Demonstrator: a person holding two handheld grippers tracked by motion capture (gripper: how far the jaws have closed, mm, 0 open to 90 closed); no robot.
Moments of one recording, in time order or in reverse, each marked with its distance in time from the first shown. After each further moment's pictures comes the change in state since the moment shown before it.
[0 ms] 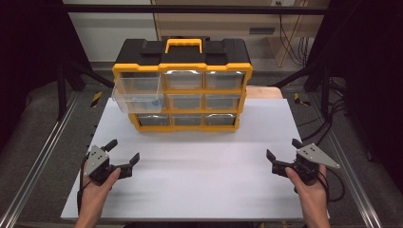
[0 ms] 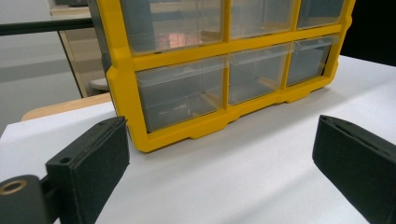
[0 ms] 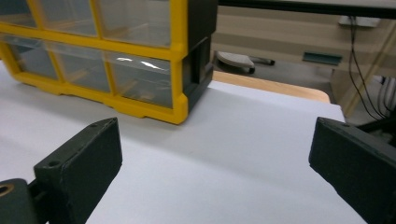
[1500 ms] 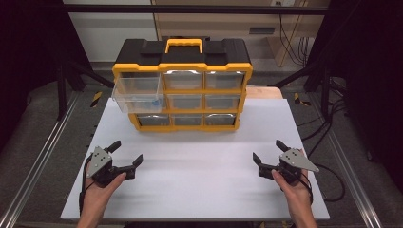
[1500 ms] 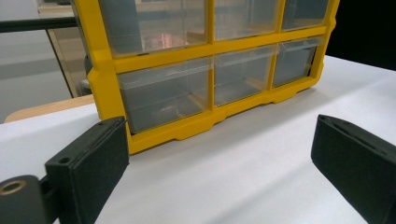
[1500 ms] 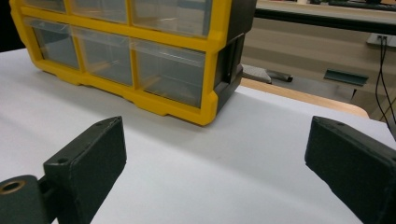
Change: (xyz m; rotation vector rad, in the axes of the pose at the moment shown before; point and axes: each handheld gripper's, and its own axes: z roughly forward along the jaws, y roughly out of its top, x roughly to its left) left arm -0.011 0.004 -0.001 0.000 -0.026 -0.008; right arm 0.022 -0.027 0.029 -0.058 0.064 -0.064
